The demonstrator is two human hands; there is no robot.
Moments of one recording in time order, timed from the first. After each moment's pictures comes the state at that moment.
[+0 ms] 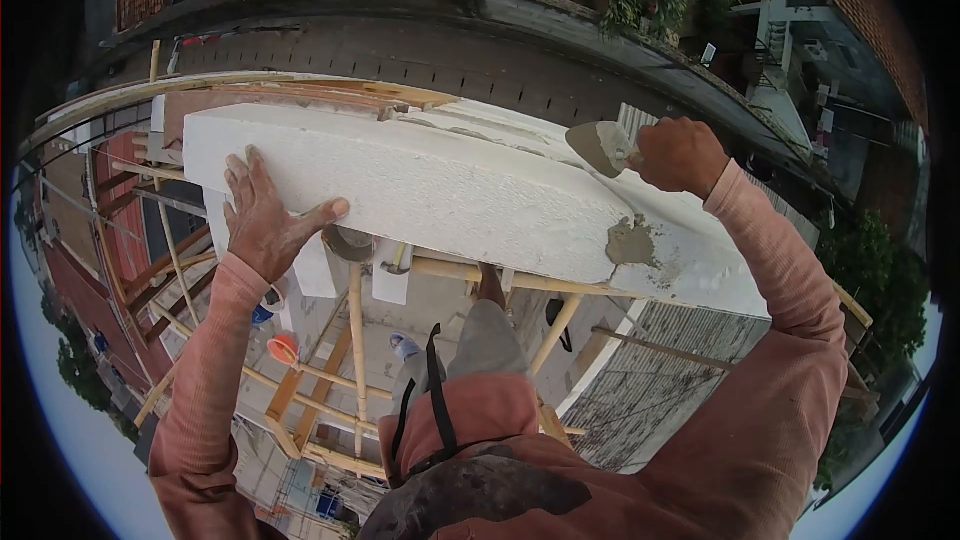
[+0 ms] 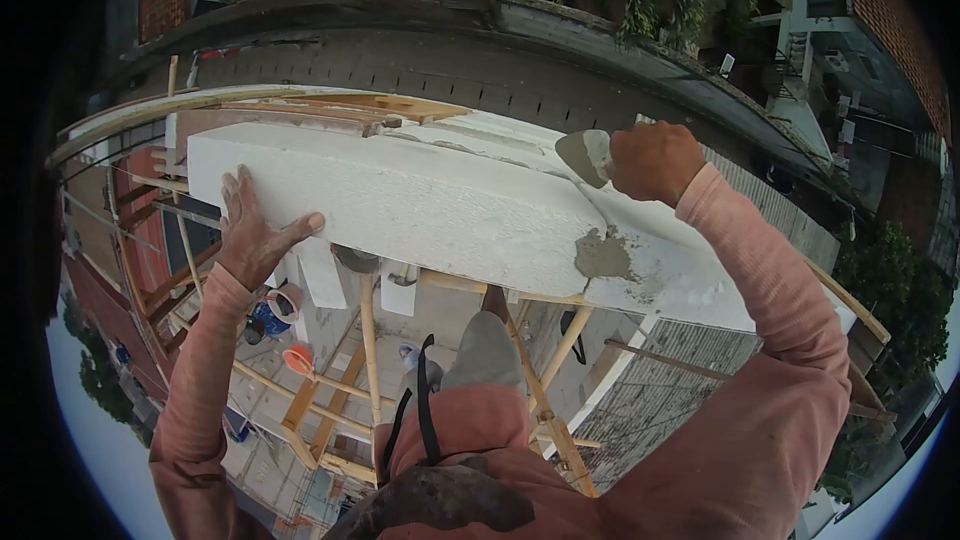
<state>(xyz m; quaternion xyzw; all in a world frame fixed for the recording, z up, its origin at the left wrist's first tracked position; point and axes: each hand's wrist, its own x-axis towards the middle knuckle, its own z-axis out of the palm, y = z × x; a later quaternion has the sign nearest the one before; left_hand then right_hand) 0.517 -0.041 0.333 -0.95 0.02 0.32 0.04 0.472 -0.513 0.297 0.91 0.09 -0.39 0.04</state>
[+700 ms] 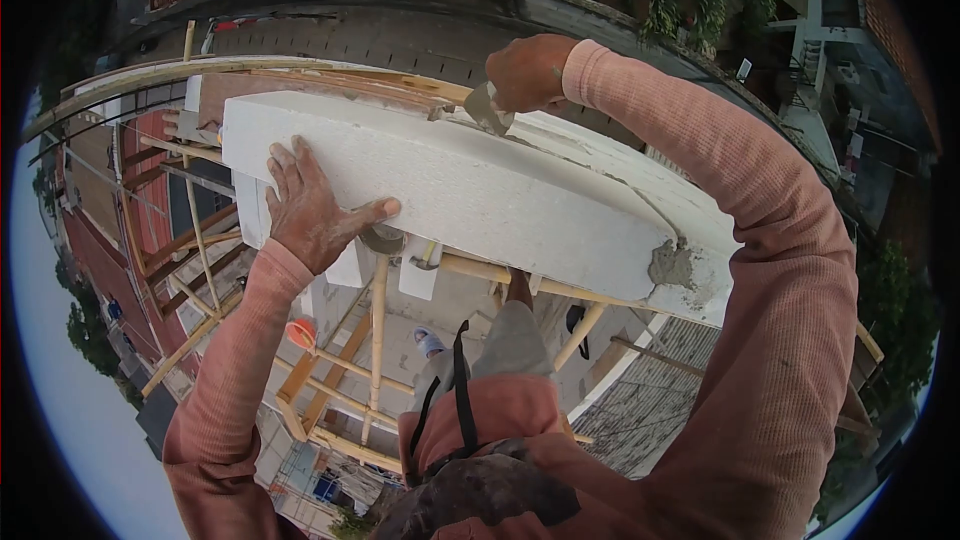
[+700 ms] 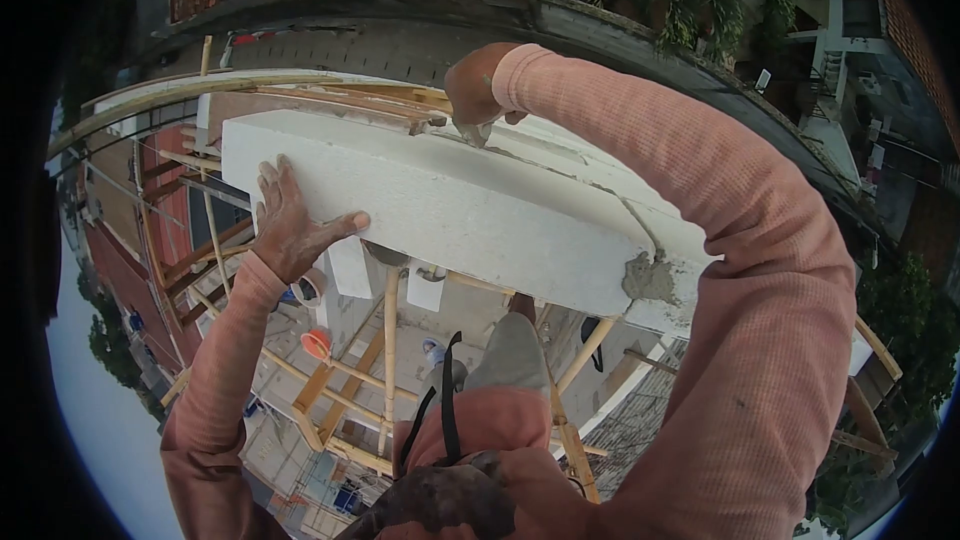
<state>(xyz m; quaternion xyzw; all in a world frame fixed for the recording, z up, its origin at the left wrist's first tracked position) 0.524 -0.050 0.339 -0.93 0.00 0.37 0.06 0.619 -0.340 0.295 0.85 0.20 -0.47 -0.14</state>
